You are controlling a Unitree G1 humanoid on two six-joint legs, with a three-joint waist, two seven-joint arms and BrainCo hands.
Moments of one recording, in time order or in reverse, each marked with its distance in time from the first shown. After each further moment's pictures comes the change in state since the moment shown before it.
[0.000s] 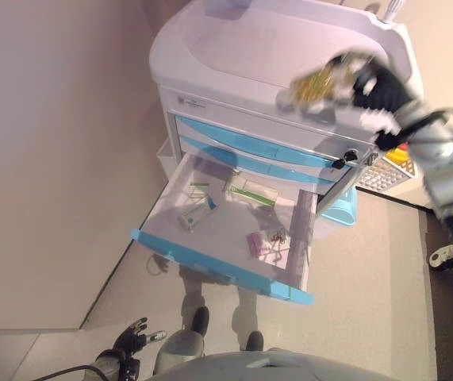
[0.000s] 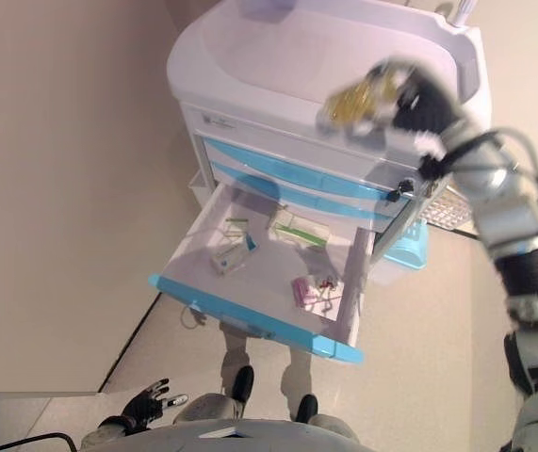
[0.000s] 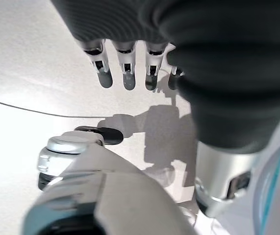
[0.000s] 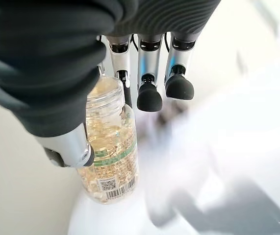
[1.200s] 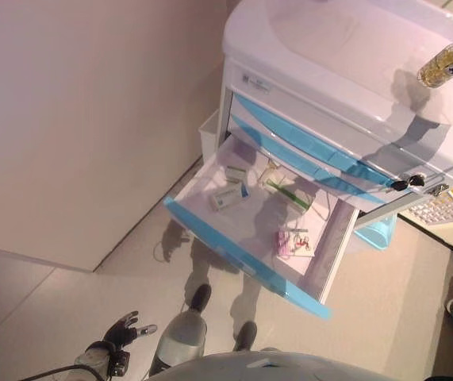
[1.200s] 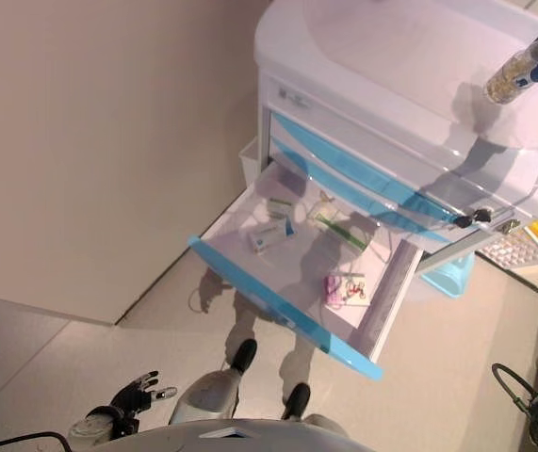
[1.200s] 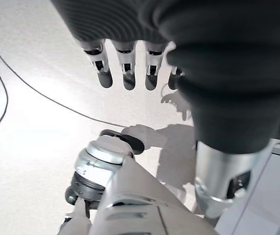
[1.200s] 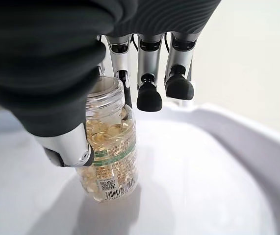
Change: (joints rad) left arm 0.003 0.086 -0.077 -0.048 -0.086 0.025 0.009; right arm -0.551 -0.119 0.626 0.715 -0.208 0.225 0.249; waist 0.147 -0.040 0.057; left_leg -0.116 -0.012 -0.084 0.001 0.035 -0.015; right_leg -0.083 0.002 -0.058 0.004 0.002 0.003
